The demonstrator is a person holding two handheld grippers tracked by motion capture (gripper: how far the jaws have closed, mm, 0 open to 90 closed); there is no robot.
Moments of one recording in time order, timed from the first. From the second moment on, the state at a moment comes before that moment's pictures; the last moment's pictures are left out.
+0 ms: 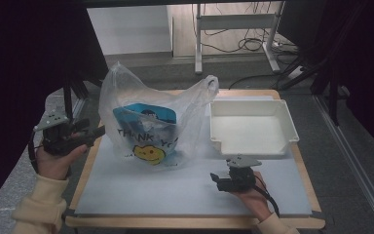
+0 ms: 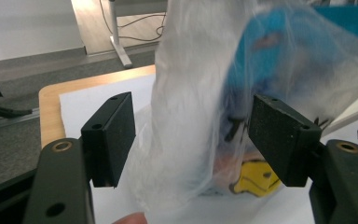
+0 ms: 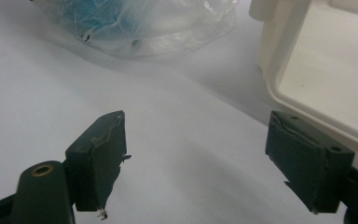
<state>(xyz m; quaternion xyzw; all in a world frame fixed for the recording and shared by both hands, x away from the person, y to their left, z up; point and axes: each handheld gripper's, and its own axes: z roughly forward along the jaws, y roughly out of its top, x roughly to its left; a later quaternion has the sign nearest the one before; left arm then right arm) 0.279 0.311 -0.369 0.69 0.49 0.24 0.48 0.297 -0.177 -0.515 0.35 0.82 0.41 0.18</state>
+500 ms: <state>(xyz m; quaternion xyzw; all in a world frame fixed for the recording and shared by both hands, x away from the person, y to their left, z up) 0.304 0.311 -0.346 0.69 0.48 0.25 0.48 0.298 -0.177 -0.517 0.36 0.82 0.40 0.18</state>
